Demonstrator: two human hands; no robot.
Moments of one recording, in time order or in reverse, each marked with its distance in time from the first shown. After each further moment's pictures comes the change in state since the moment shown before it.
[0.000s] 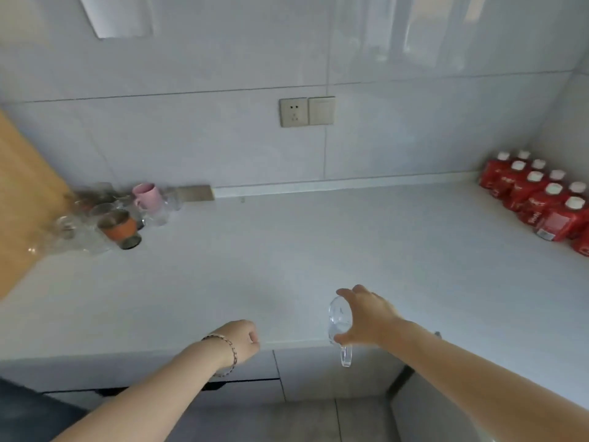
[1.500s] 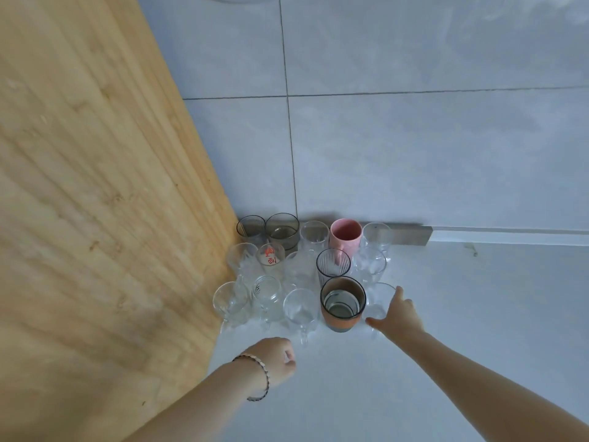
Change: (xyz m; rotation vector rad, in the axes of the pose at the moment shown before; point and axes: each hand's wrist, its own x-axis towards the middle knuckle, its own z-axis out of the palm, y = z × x) left_hand 0.182 -0.554 -0.272 -0.155 -0.102 -0.078; right_hand 0.471 -0.502 0.103 0.292 0.026 0.410
